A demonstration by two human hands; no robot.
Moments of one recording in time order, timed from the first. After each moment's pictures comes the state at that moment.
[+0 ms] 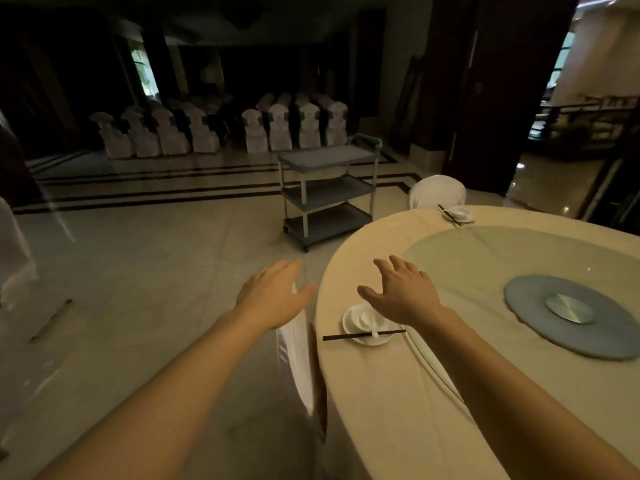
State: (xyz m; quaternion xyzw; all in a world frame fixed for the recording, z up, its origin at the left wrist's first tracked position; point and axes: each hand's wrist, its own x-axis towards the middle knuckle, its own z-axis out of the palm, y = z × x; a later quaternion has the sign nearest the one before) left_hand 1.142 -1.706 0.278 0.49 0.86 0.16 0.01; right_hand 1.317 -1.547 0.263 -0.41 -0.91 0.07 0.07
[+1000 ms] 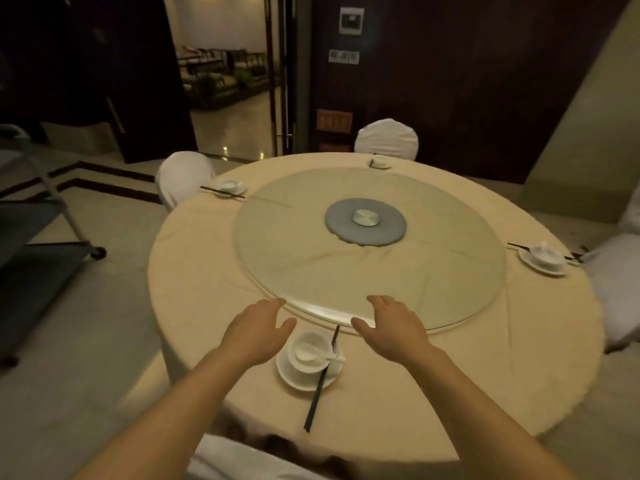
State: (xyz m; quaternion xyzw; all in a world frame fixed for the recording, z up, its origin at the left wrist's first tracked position) left_hand 0.933 -1.368 0.154 0.85 0.49 0.05 0.20; right_hand 1.158 -1.481 0.156 -0.84 -0.53 0.11 0.06
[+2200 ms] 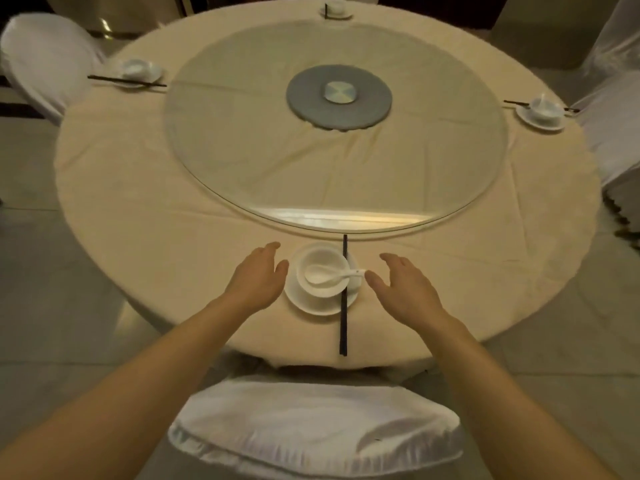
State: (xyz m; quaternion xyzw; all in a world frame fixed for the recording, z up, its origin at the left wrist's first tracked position) left_hand 0.935 -1.263 0.009 0.86 0.41 -0.02 0.31; right_hand 1.118 -1.456 -0.002 -0.91 -0.34 0.18 0.16
